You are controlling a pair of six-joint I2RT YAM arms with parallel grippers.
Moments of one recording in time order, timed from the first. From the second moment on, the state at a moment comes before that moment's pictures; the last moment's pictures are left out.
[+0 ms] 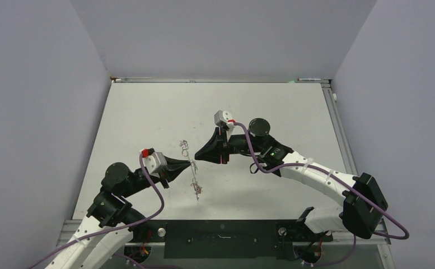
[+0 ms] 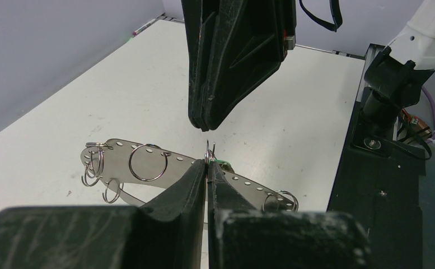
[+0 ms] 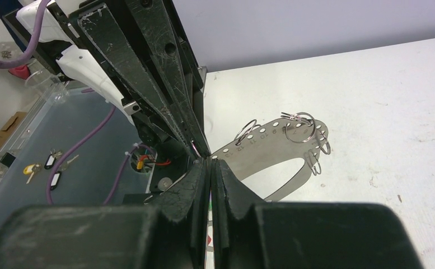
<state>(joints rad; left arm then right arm) -0.60 0.41 0.53 -0.10 0.49 0.01 0.82 1.33 0.92 0.42 -0.84 0.23</state>
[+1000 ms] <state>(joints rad) -0.60 0.39 0.52 -0.09 0.51 0.01 0.83 1.26 0.88 0.34 -0.83 0.05</state>
